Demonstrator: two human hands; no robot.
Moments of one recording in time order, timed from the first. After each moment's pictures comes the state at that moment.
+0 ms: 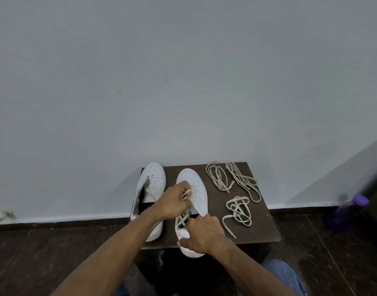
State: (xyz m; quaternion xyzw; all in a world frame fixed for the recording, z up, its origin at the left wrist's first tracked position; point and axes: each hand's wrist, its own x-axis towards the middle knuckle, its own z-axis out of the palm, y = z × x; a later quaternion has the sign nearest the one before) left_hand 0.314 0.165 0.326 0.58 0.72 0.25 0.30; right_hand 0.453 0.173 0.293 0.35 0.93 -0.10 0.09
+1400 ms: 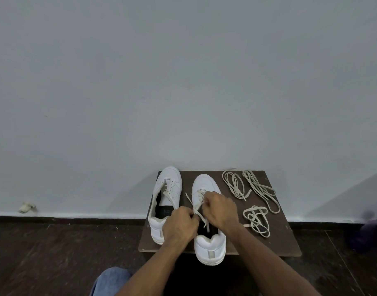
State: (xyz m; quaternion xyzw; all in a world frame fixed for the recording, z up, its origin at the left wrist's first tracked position) left_hand 0.329 0.130 0.292 0.40 0.87 0.22 0.17; right_hand 0.420 0.232 0.277 0.45 0.87 -0.17 -0.14
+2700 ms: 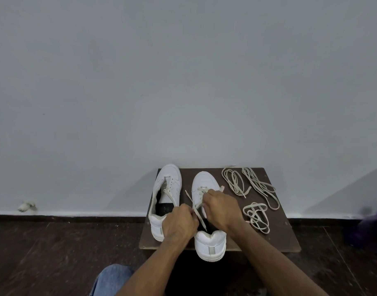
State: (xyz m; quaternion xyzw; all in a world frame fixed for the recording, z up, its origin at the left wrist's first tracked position) left_hand 0.328 0.133 0.287 0.43 0.88 0.15 0.13; right_hand 0.432 0.225 0.283 0.31 0.94 -0.03 -0.12
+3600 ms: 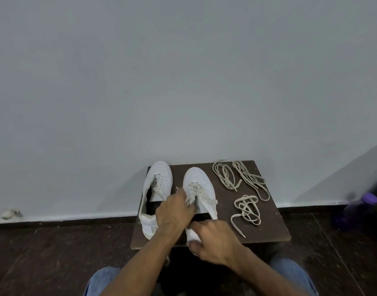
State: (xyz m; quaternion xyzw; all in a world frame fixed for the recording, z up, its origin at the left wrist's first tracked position) left_hand 0.328 0.150 0.298 0.47 0.86 0.16 0.08; right_hand 0.470 0.167 0.277 0.25 0.96 -0.12 -0.04
